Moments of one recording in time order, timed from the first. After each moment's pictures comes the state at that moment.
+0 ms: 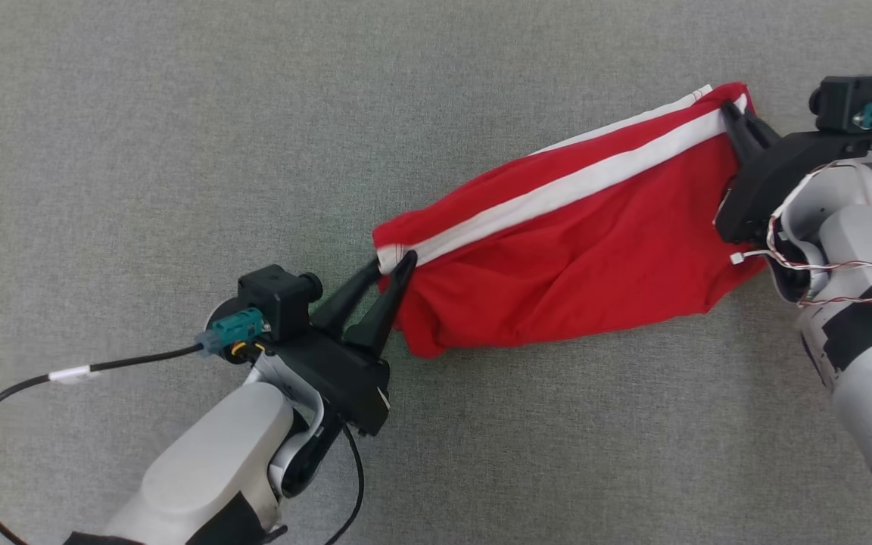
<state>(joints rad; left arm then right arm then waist) -0.75 0.27 -0.84 0.52 -0.86 -0.13 -0.26 -1.00 -0.40 0.38 0.94 0.56 0.13 0.02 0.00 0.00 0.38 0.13</state>
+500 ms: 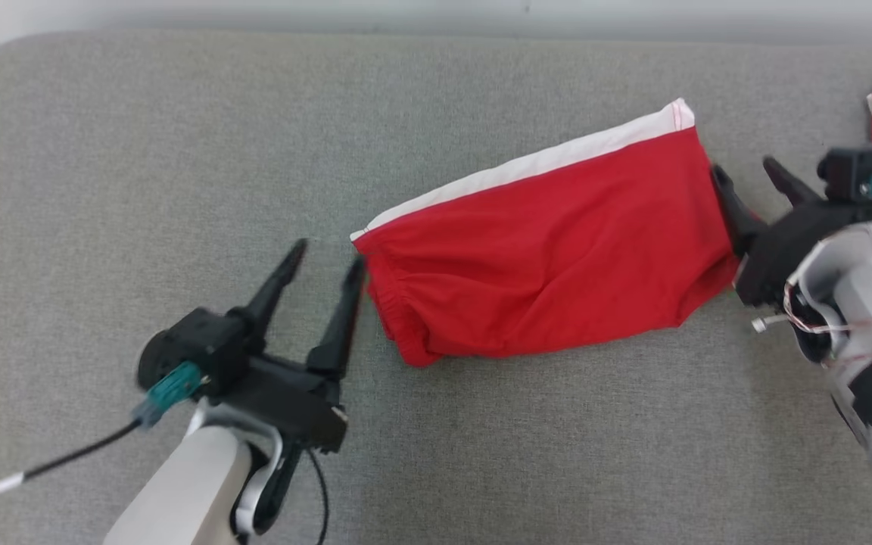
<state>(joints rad) -0.54 0.27 -0.57 0.31 -0.63 -0.03 -0.26 -0.91 -0.50 0.57 0.91 0.71 0.13 -0.08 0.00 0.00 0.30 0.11</state>
